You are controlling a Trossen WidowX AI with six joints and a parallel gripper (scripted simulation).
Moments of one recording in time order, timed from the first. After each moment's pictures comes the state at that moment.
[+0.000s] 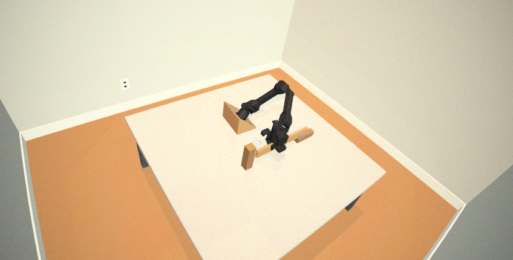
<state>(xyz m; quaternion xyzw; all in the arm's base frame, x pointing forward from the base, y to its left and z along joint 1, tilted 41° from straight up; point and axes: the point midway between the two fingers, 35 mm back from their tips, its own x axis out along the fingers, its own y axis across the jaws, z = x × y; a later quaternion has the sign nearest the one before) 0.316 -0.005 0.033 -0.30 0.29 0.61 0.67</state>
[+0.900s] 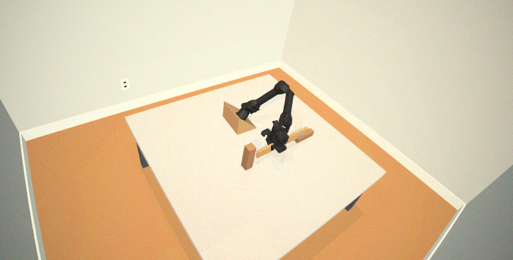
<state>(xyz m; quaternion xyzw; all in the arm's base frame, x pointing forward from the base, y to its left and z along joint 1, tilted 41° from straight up) 0.318 -0.002 0.032 -0.31 0.29 0.61 0.67</state>
